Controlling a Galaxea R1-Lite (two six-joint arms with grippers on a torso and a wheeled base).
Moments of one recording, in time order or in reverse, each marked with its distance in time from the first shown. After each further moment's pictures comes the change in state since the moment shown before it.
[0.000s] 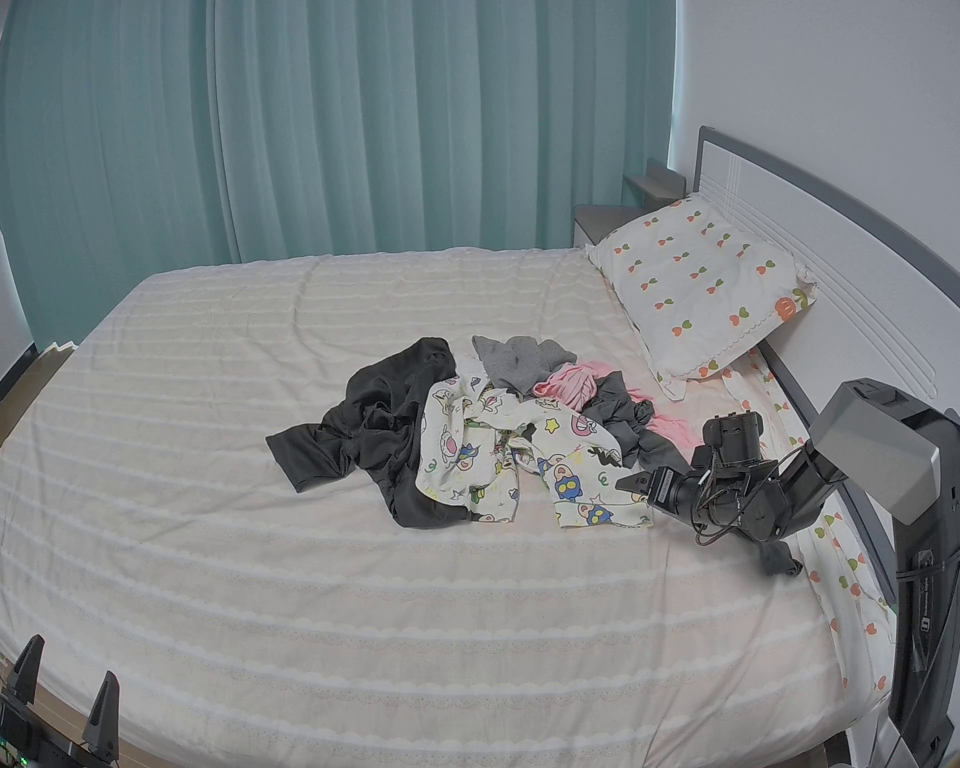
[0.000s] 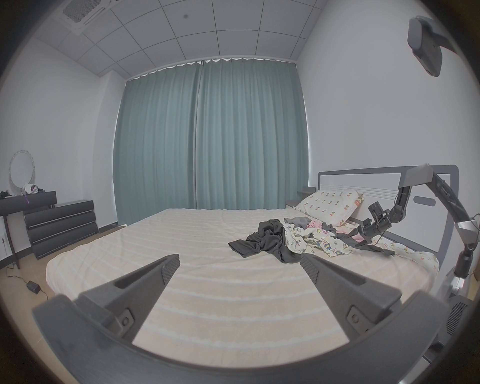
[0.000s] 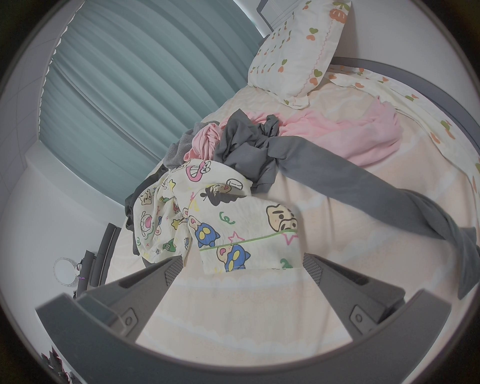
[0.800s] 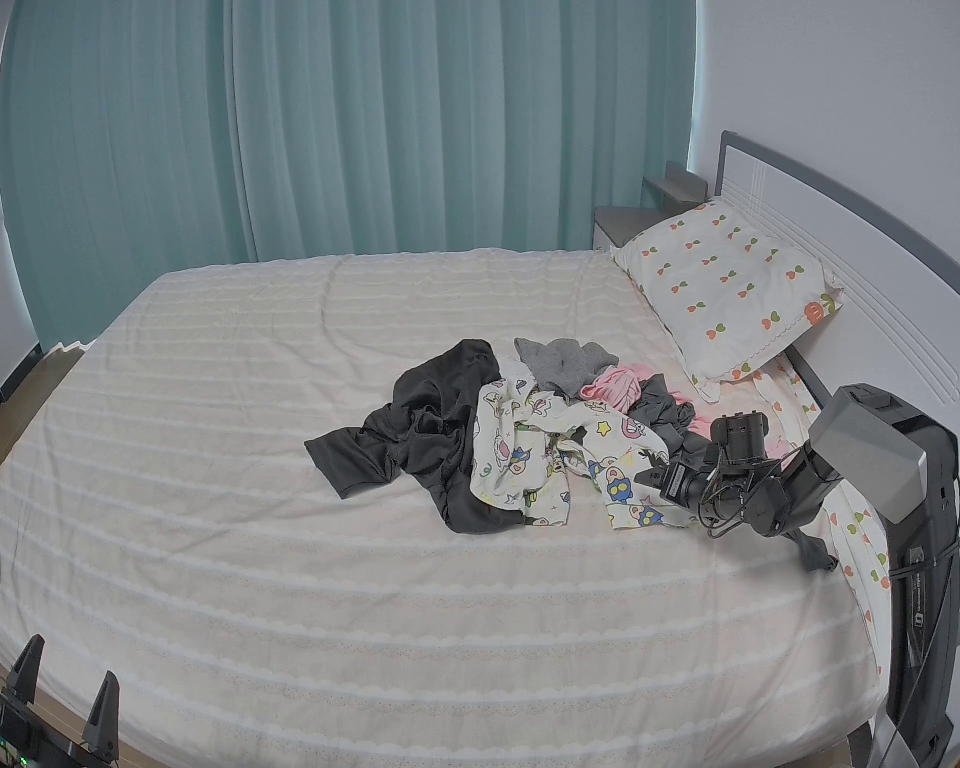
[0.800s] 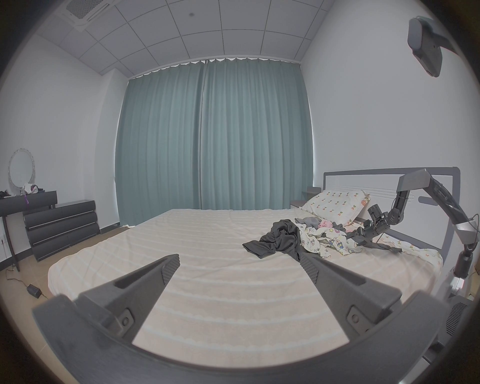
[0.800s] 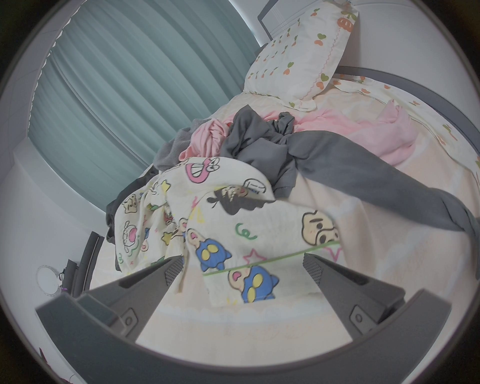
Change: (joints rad) left arm 0.000 0.000 0.000 0.000 0.000 -0.002; right arm -0.071 0.055 -0.069 0.003 -0.089 -0.051
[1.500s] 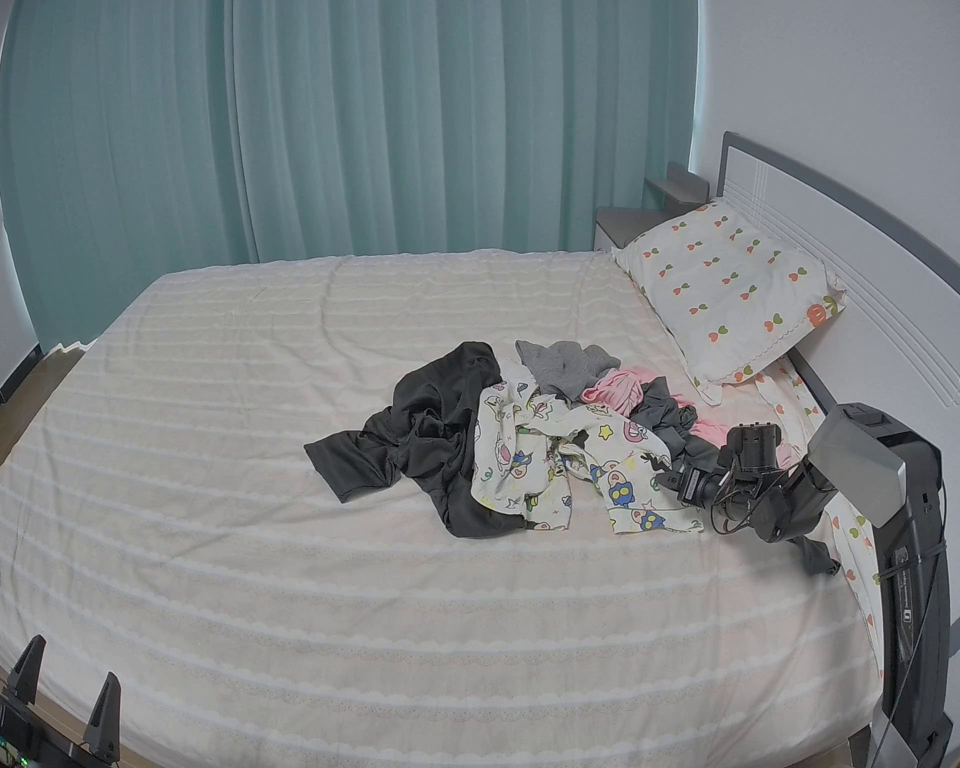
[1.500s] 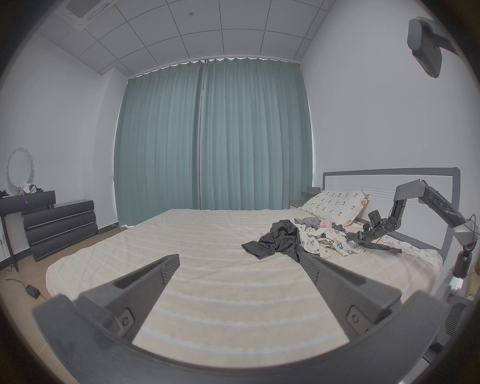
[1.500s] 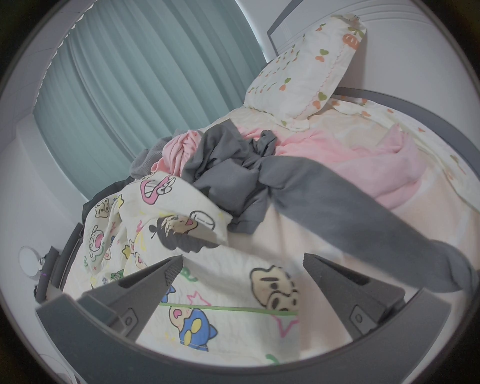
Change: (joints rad) left arm 0.000 0.000 0.000 0.000 -0.009 -0.001; right arm -0.055 0.134 -0.093 -0.103 0.018 -0.136
